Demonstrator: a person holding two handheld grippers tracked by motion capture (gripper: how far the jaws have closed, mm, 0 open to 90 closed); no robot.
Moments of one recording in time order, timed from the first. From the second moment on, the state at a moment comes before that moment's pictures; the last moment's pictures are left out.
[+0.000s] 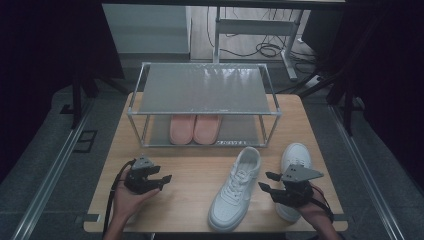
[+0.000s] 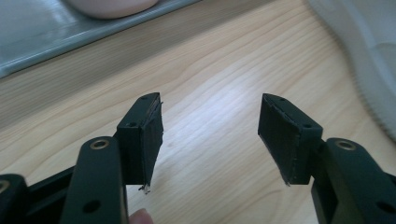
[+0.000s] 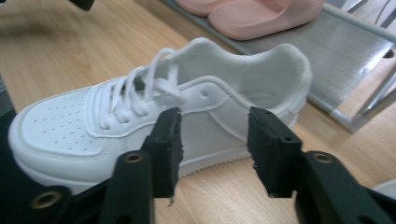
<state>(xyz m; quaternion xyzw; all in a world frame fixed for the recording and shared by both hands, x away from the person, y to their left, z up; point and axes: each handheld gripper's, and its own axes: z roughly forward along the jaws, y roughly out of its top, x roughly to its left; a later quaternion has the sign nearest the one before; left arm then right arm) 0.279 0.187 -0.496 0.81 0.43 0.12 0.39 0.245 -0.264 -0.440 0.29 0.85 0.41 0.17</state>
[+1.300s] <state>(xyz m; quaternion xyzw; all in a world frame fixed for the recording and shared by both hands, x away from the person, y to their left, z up) 0.277 0.194 -0.490 0.79 0.44 0.12 0.40 0.225 -0.209 -0.478 0.22 0.92 0.32 0.09</state>
